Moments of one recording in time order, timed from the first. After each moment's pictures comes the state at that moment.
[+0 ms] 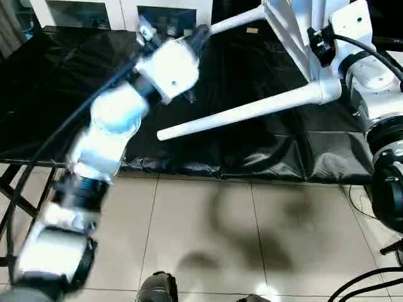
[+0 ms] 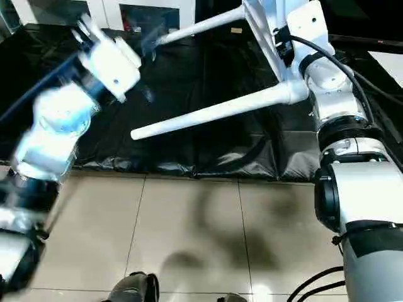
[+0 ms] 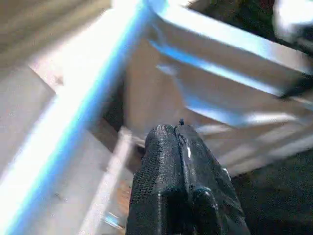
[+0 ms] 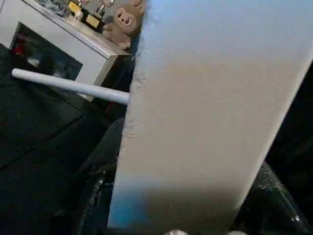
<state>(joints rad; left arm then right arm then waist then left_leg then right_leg) -0.88 0.41 -0.14 0.20 0.27 -0.36 -0.27 -1.24 -0.49 0.02 1.26 -0.13 -0.29 0.24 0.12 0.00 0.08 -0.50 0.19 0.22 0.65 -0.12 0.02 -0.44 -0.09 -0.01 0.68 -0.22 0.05</state>
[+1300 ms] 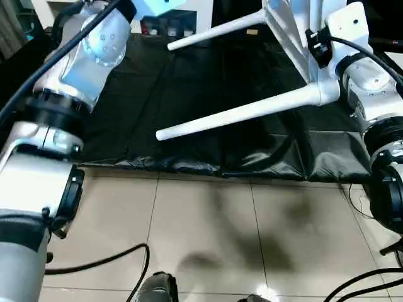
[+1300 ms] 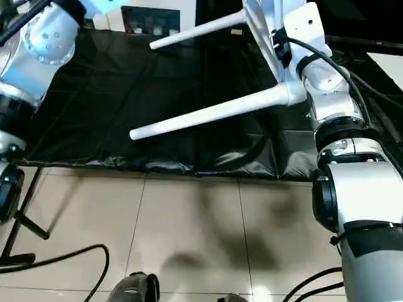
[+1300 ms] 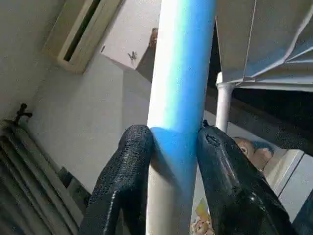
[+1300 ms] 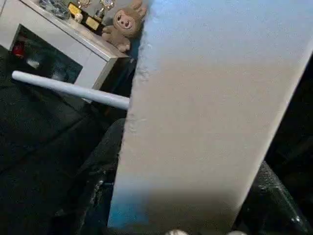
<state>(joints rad) -1.27 0.50 -0.22 0.79 0.61 -0.37 0.08 -1.24 -0.49 0.02 1.27 -0.14 -0.30 0.22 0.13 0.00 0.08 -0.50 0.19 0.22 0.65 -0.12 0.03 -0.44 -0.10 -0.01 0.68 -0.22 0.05</state>
